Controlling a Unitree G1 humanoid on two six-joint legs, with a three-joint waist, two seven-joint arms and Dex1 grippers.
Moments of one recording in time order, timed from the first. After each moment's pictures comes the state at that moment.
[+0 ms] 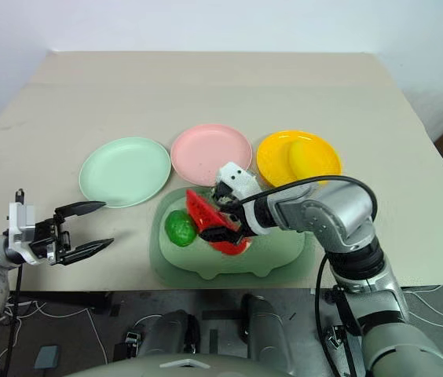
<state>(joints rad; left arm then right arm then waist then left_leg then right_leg) -0.08 0.69 0.31 0.28 -0.56 -0.19 -1.50 -0.68 -0.45 0.24 -0.42 0.65 1.55 0.50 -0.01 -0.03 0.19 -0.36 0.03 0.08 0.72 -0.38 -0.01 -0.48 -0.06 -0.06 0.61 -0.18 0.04</state>
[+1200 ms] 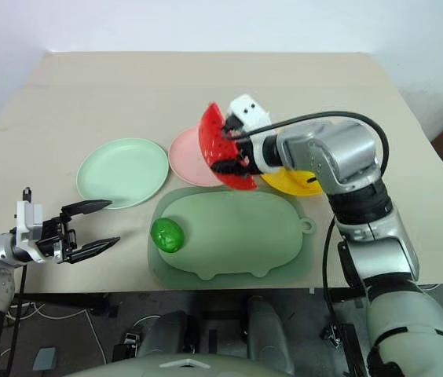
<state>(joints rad) -0.08 0.69 0.29 0.25 -0.56 -0.18 -1.46 -1.03 -0.50 0.25 0.08 0.47 1.20 0.64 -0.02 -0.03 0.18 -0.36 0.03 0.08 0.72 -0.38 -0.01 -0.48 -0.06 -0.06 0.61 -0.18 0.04</state>
